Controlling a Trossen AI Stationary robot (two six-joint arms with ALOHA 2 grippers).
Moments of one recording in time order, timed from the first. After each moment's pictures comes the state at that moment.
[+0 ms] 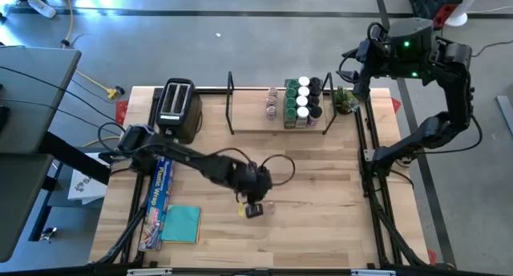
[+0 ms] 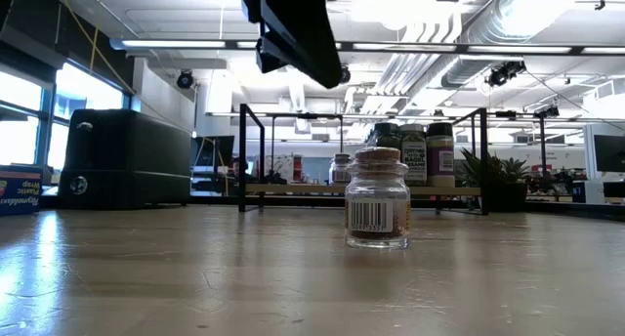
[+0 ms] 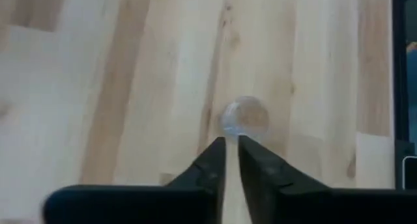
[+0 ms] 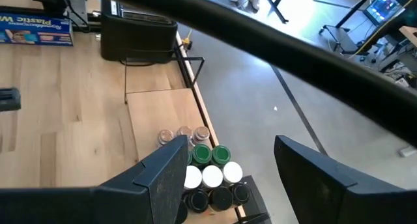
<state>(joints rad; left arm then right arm) -0.26 1.88 1.52 -0.64 -0.08 -0.42 -0.44 1.44 2.35 -1.48 0.12 -0.36</state>
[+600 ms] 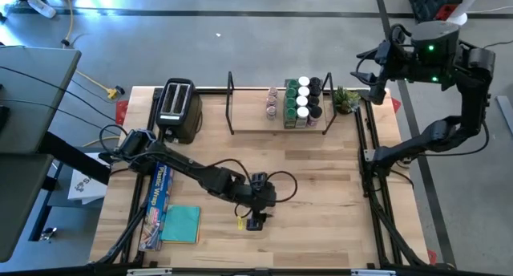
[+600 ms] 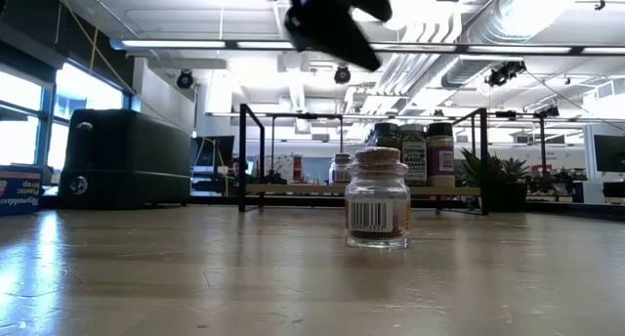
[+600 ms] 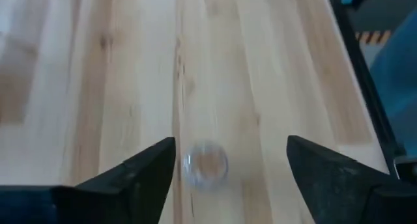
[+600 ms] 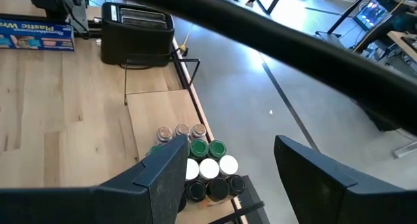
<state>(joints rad) -0.37 1.92 1.52 -0.46 -0.14 -0.23 -0.44 1.36 2.35 -1.52 0.13 -0.35</state>
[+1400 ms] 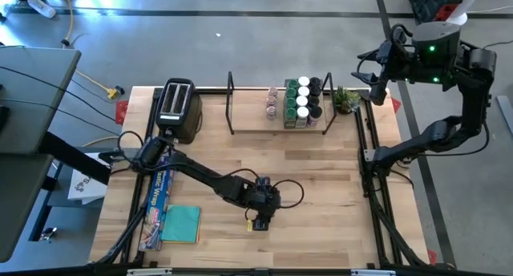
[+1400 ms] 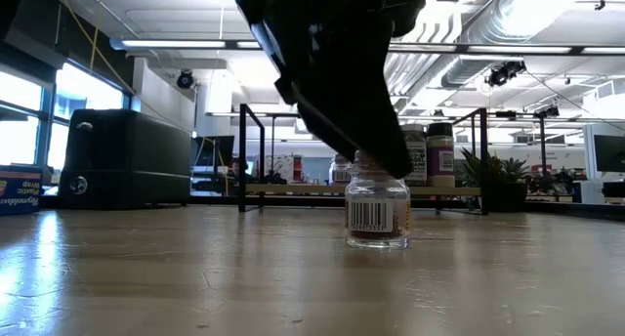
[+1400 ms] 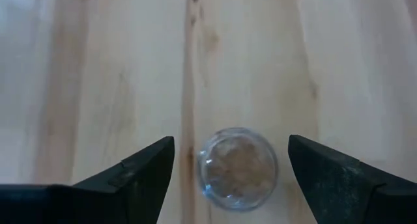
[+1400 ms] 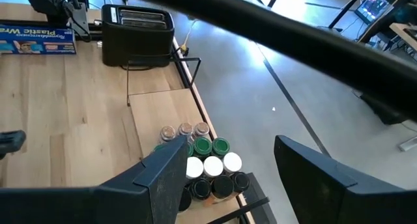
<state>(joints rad) -0.35 2.10 1.52 -0.40 -0.19 -0.23 -0.44 1.35 2.35 -1.54 0.13 -0.32</state>
